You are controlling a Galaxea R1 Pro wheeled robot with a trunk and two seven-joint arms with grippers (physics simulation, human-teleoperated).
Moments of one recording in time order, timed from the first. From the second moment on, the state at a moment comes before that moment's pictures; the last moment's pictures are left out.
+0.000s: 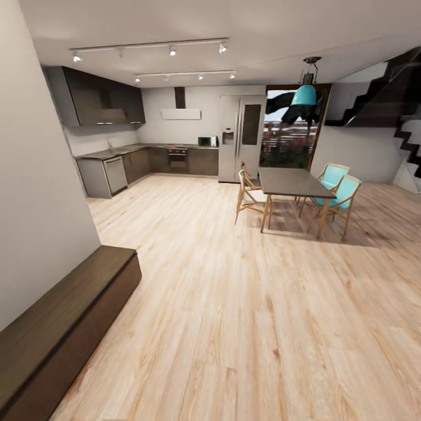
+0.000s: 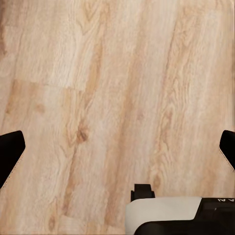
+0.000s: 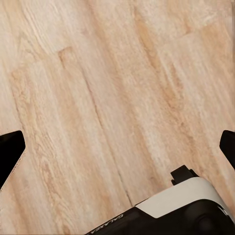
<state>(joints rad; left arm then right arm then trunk) -0.32 0.13 -0.46 -0.20 0.45 -0.11 0.04 -0.40 0.07 0.17 0.04 -0.73 -0.33 -0.03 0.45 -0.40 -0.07</state>
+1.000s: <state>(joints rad) -0.32 0.12 -0.47 -0.18 0.40 -0.11 0.04 -0.40 0.07 0.17 0.04 -0.73 -0.33 -0.03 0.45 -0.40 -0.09</state>
